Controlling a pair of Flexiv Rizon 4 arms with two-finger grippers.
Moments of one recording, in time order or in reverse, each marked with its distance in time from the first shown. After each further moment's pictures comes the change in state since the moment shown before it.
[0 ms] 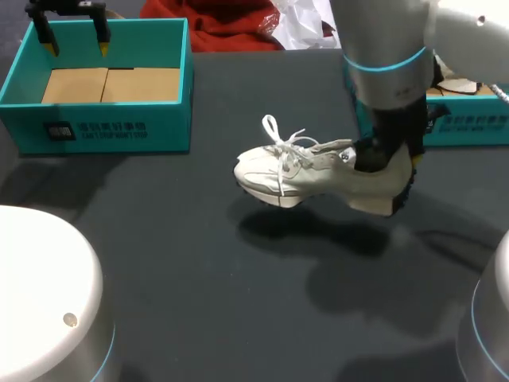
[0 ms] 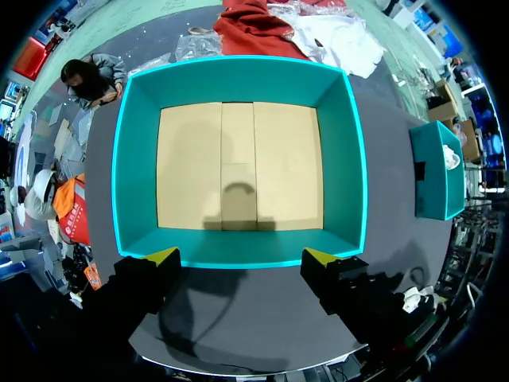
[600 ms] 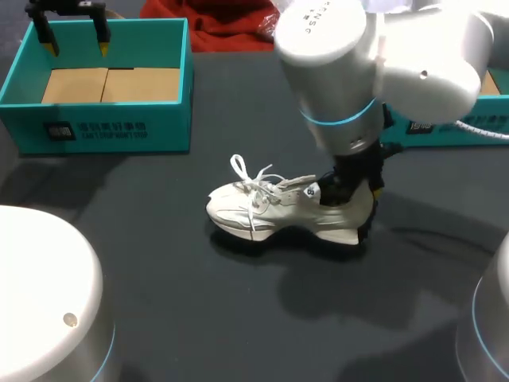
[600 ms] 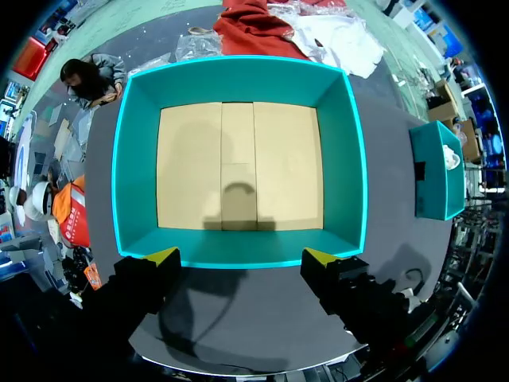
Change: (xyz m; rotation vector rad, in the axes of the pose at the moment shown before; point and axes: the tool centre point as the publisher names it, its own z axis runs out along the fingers) left arm 0.000 0.000 0.000 0.000 0.000 0.000; right arm 0.067 -0.002 0.042 -0.003 0.002 -0.045
